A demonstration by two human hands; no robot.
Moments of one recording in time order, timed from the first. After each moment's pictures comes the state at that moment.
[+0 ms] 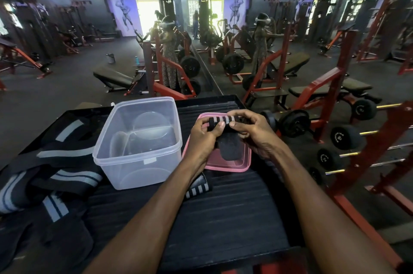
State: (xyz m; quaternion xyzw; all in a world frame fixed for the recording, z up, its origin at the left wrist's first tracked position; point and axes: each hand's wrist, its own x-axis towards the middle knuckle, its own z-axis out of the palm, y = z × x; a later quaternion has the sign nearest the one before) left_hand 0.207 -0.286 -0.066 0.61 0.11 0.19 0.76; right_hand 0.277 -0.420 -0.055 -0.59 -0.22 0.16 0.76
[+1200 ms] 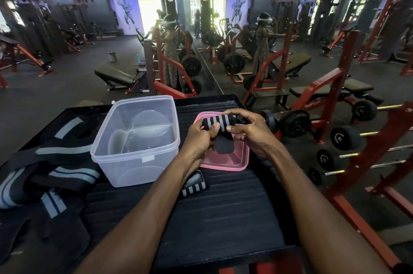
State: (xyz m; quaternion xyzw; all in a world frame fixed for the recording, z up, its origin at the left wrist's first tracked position) left_hand 0.200 -0.283 -0.058 0.60 0.14 0.12 0.78; right_hand 0.277 -0.420 -0.054 -0.61 -0.25 0.16 0.73
